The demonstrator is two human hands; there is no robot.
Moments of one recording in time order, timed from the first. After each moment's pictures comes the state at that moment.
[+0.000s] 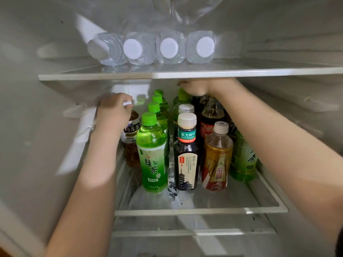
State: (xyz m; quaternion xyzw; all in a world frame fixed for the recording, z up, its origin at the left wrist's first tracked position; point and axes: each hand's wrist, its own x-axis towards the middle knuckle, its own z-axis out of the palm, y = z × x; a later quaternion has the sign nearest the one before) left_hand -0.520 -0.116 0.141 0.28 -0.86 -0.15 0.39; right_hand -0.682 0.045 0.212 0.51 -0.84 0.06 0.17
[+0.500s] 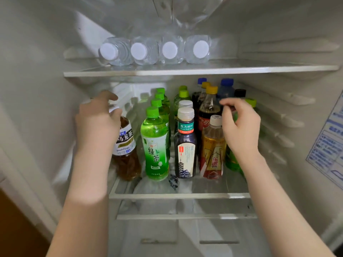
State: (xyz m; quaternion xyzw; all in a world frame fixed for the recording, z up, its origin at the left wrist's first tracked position) left_hand -0.435 -0.060 0.143 0.30 -0.81 -0.10 0.49; right_hand -0.614 0.150 0.103 0.33 -0.70 0.53 0.35
